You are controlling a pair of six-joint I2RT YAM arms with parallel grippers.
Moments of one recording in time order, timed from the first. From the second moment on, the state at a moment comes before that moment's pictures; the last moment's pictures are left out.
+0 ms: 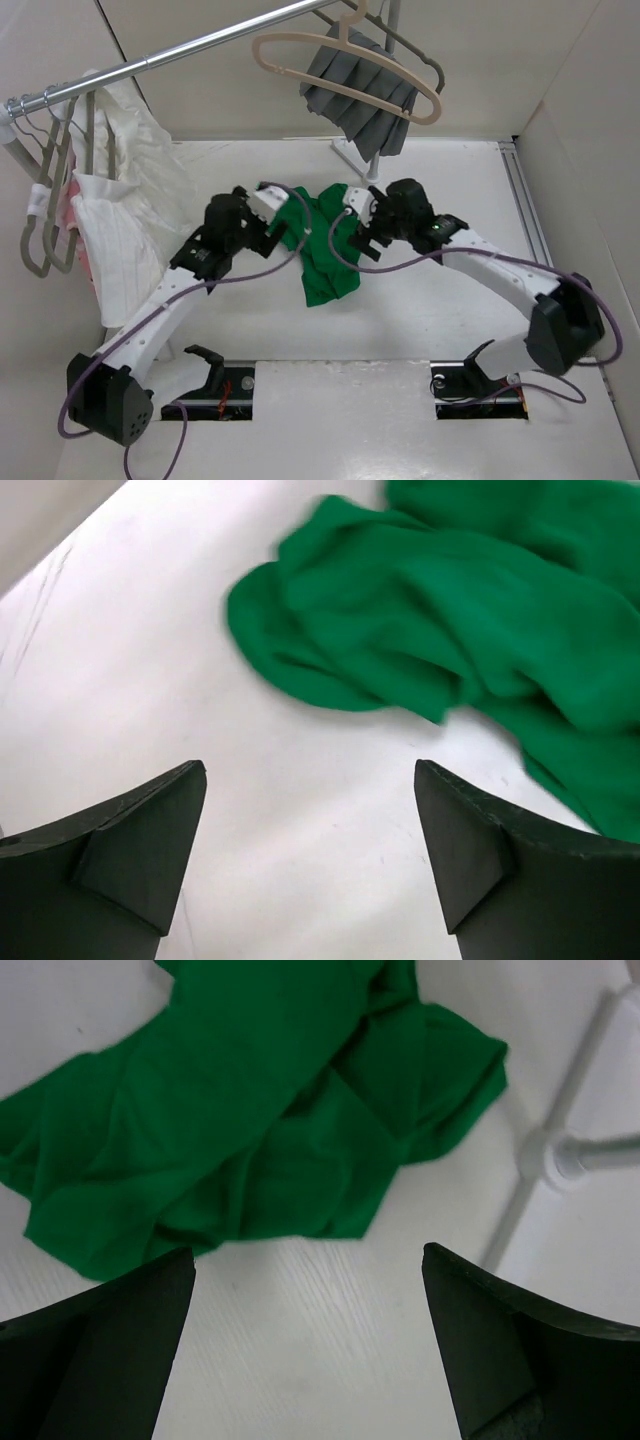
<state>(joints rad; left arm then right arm) -0.45 1.05 0.83 -0.33 0.03 0.39 0.59 1.39 1.04 -0.29 -0.24 -0.57</state>
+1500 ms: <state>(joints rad) -0.53 1.52 0.90 -0.28 0.20 0.43 0.67 1.35 1.06 -0.40 -0.35 -0.60</state>
